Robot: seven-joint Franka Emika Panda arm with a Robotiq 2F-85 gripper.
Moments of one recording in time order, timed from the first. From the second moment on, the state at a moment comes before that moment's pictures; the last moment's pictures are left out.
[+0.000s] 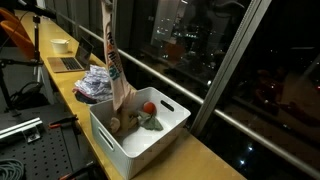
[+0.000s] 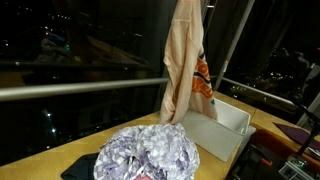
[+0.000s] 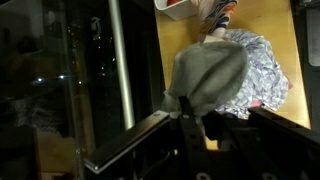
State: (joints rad) arm 0.52 0.37 0.41 -1.11 -0.69 1.48 -0.65
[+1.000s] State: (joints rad) arm 0.71 0.64 0.32 -0.59 -0.71 1.28 -0.74
